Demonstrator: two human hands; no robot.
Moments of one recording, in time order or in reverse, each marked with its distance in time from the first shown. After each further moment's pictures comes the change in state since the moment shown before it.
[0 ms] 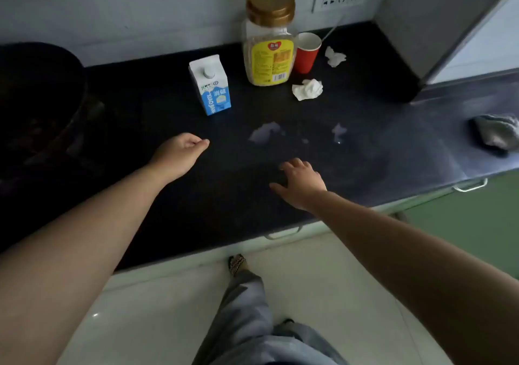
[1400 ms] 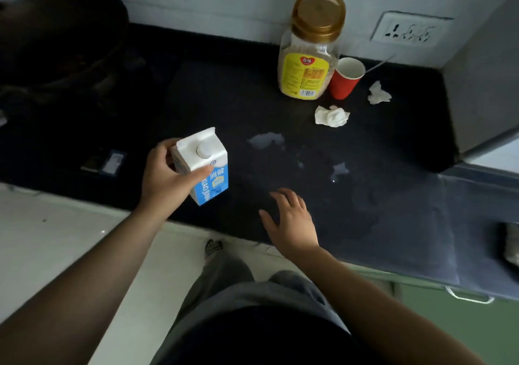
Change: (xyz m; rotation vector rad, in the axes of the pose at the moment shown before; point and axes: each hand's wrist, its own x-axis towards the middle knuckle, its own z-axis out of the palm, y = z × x) left_hand -0.096 0.044 0.087 -0.505 0.632 -0.204; right_hand -0.026 0.077 -0.019 0.142 0.003 -0.356
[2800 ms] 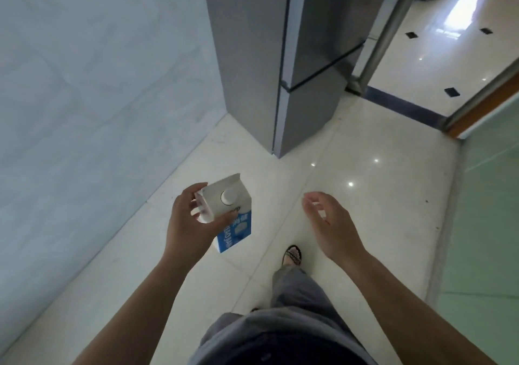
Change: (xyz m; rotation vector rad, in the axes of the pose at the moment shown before) left_hand -0.675 -0.299 -0.448 -0.267 1.637 -0.868; right_hand -0.468 -0.509 0.411 -0.131 -1.232 -1.225
